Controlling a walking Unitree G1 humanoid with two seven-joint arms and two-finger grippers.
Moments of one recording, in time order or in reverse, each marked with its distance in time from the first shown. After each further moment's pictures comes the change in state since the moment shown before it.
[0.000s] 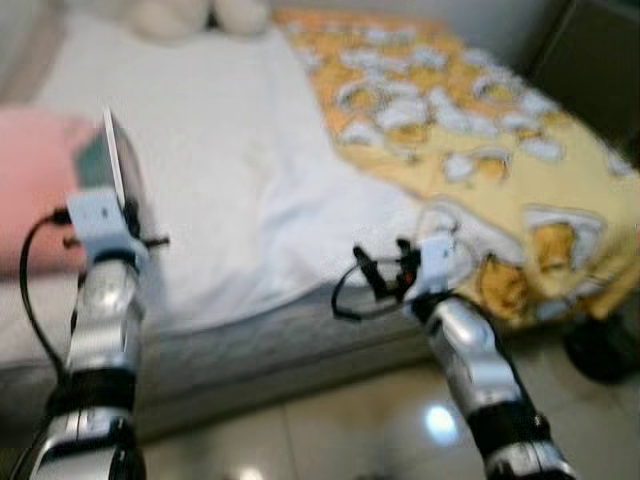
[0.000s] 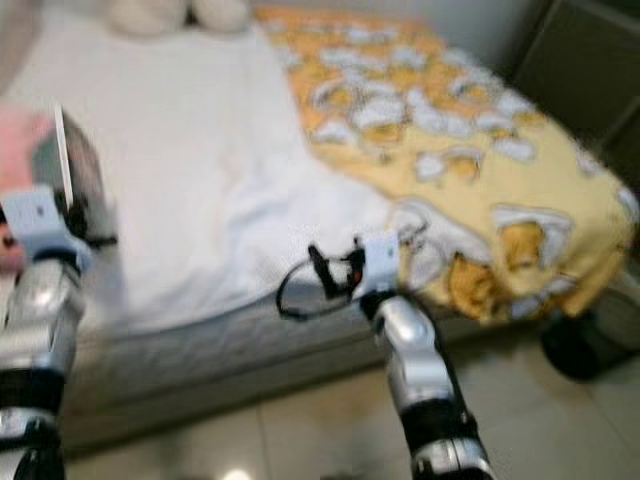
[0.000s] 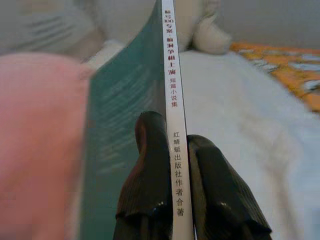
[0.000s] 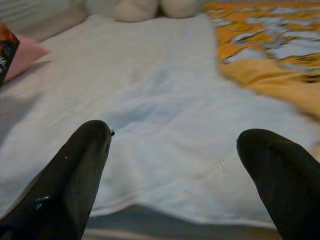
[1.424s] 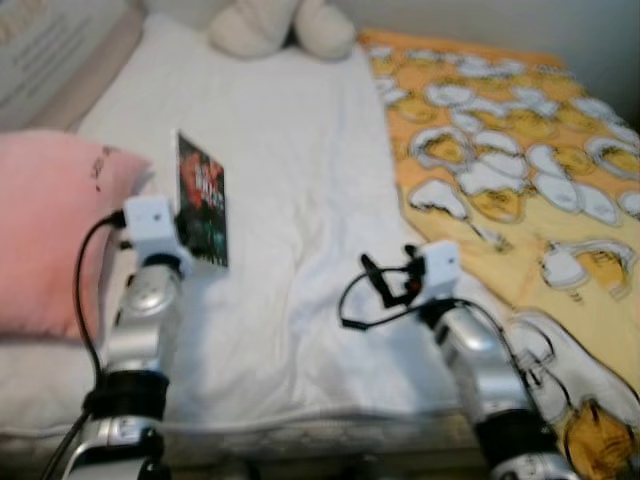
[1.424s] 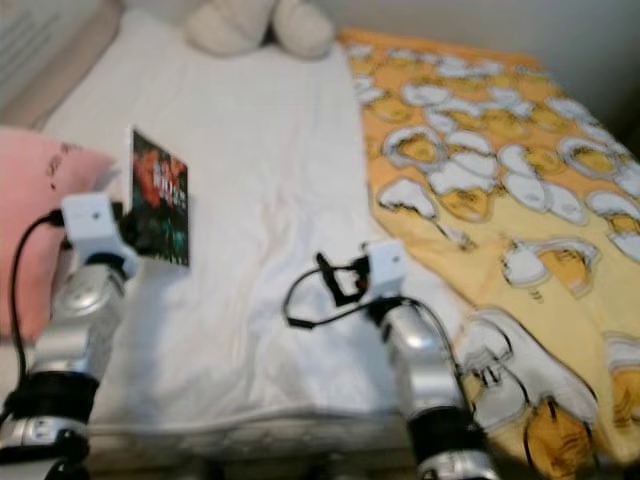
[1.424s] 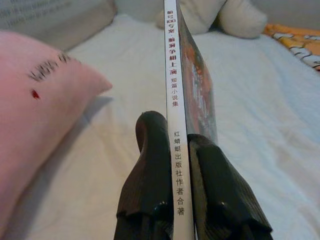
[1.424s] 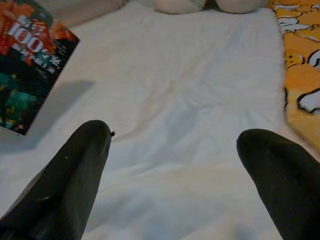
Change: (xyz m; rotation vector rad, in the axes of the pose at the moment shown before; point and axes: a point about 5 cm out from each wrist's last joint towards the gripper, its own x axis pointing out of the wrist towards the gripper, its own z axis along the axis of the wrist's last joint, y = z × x) left arm -0.009 -0.036 -0.010 -0.015 0.092 -0.125; right arm -0.007 0.002 -0.008 -0.019 0.030 -0.002
